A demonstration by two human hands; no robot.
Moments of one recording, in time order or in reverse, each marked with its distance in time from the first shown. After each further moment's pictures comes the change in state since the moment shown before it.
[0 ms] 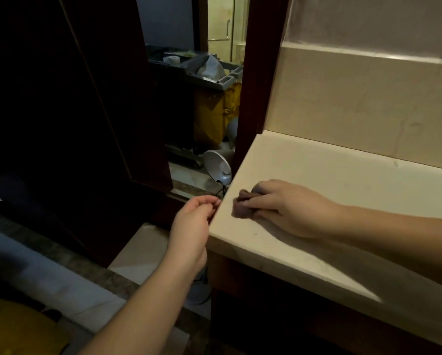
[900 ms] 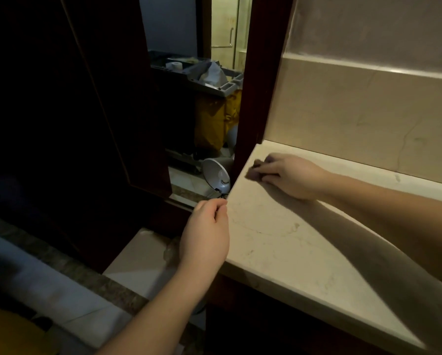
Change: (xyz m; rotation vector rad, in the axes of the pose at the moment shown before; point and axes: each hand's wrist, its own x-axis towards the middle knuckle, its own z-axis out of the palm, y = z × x) left_hand 0.003 0.001 0.017 0.781 0.002 0.400; right_hand 0.046 0.092 -0.012 -0.105 0.027 0.230
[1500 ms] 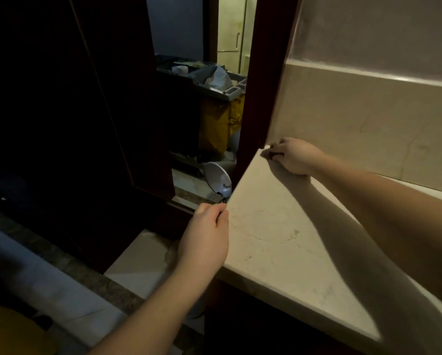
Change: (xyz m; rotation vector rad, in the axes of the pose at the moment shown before) left_hand 0.005 -0.003 0.002 0.073 -0.040 -0.002; right_hand 0.051 0.046 -0.008 -0.100 -0.105 0.268
